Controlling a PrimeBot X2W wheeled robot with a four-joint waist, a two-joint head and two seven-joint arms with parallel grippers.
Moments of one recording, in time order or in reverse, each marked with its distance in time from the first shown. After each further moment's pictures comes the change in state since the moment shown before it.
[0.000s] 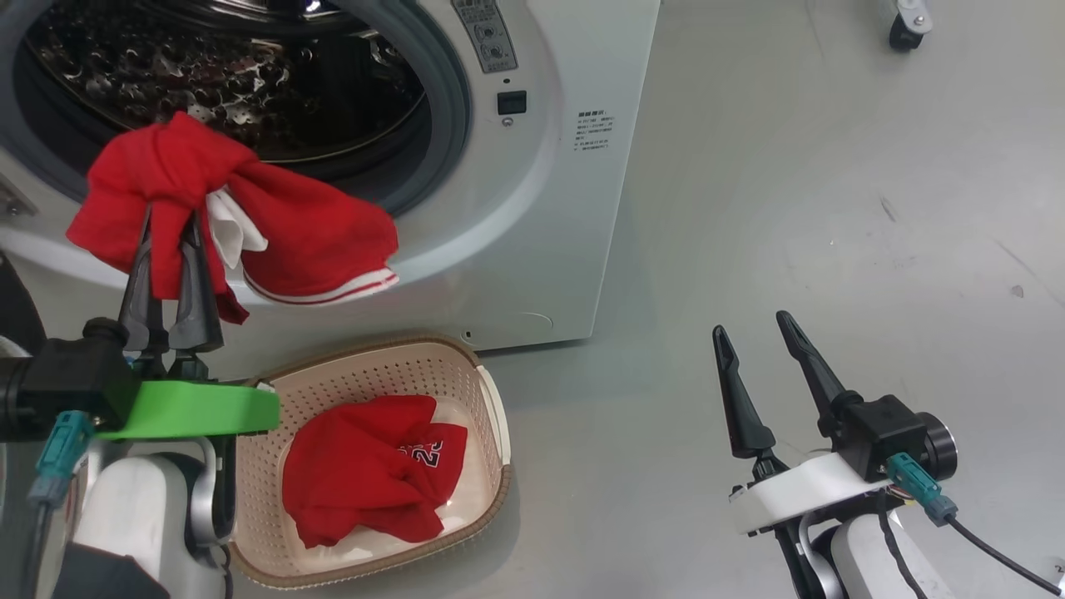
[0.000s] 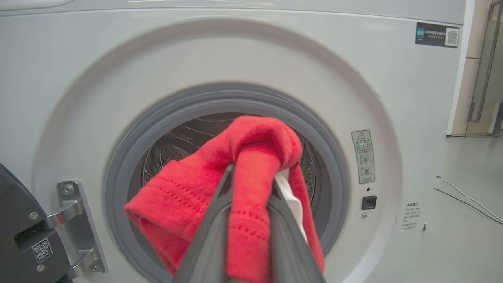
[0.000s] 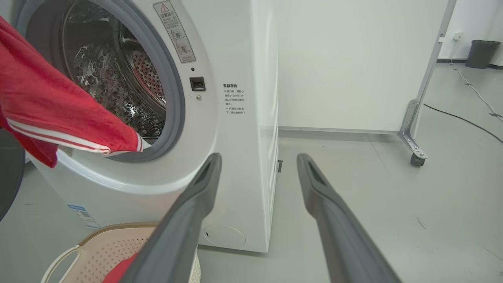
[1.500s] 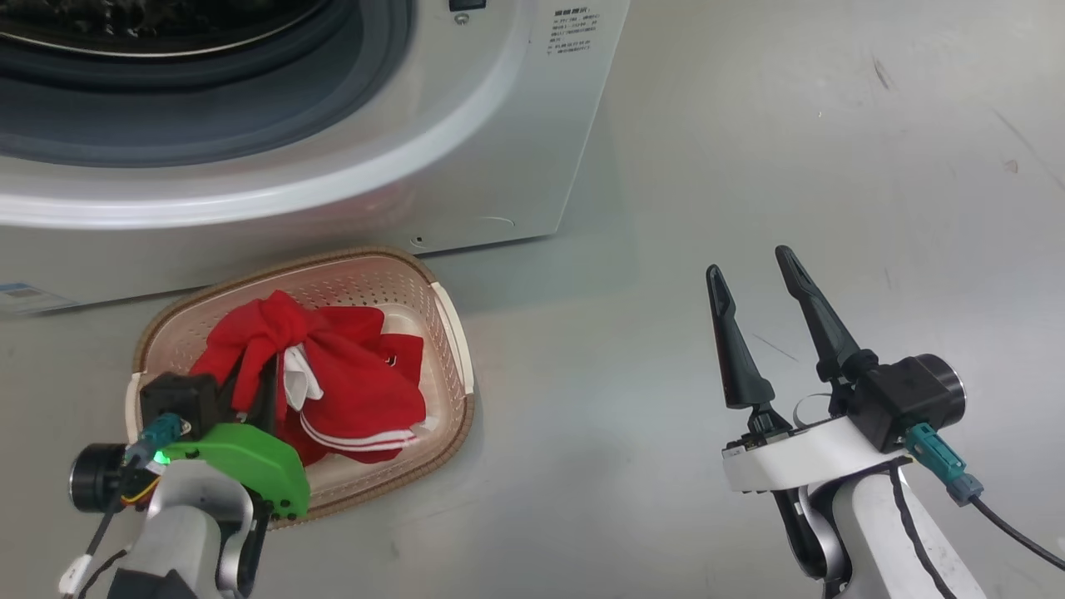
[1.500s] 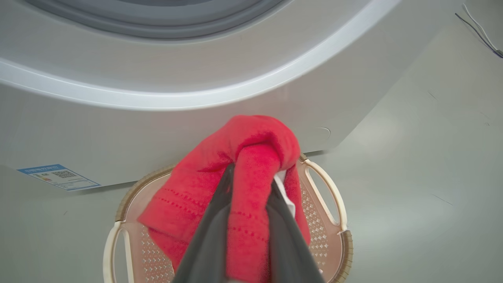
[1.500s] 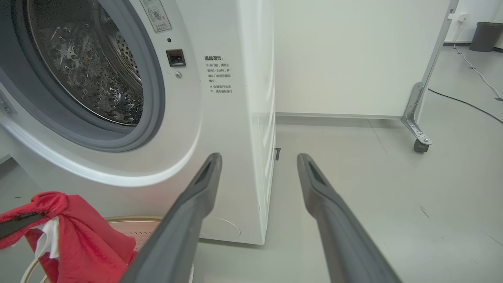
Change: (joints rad) left arm 0.046 0.013 -0.092 0.331 -0.056 -0.052 0.187; right arm -0.041 0.001 0.009 -0.118 -0.006 0.015 0.000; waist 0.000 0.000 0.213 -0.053
